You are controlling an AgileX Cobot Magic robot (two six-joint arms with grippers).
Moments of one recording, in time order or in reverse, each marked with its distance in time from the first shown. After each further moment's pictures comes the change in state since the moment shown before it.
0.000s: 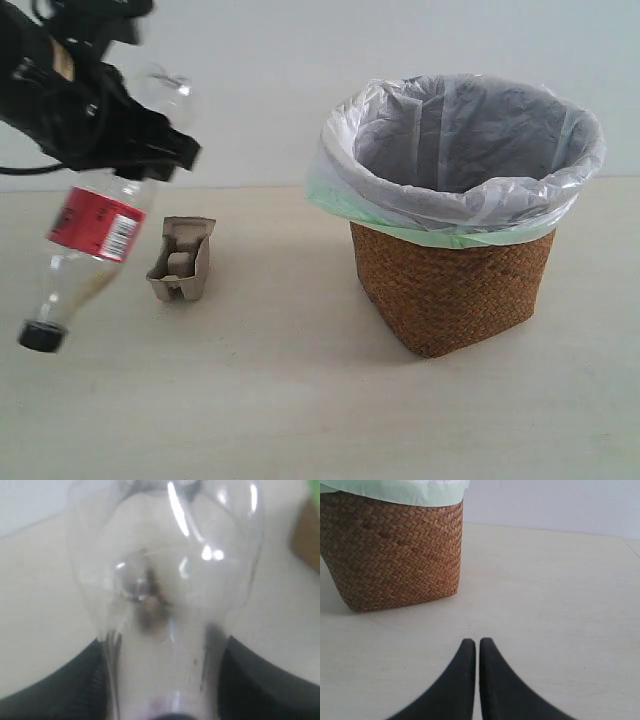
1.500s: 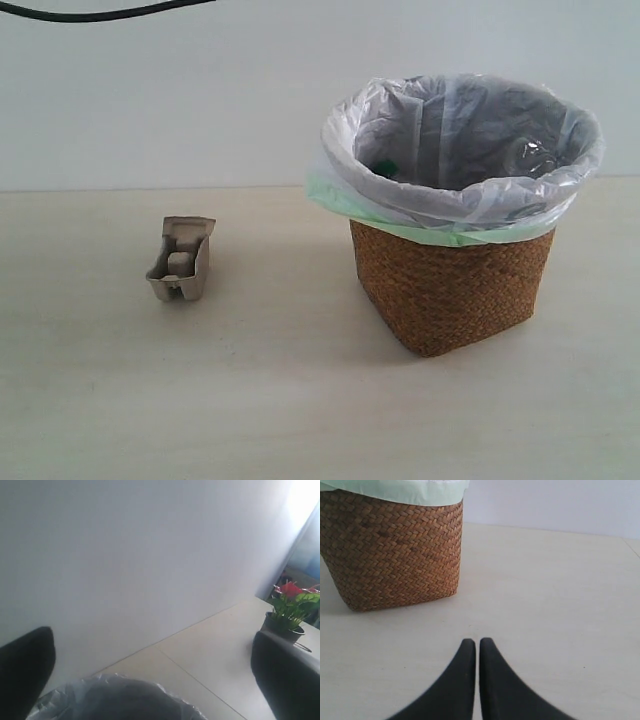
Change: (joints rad) left arm -0.114 0.331 -0.499 -1.825 -0.363 1.450; right arm 0.000 0.000 0.000 0.000 0.000 0.000
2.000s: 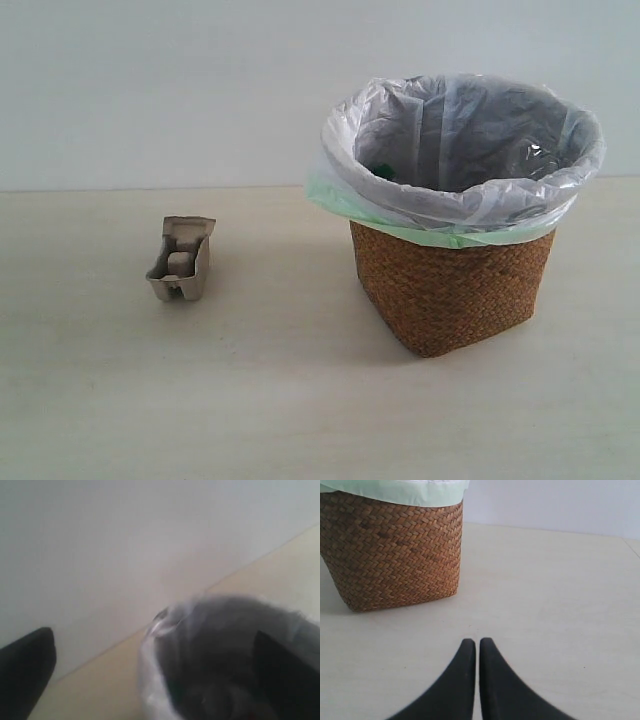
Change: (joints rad) left arm 0.033 -0.098 0.000 1.135 0.116 -0.788; right arm 0.000 0.000 0.000 0.000 0.000 0.000
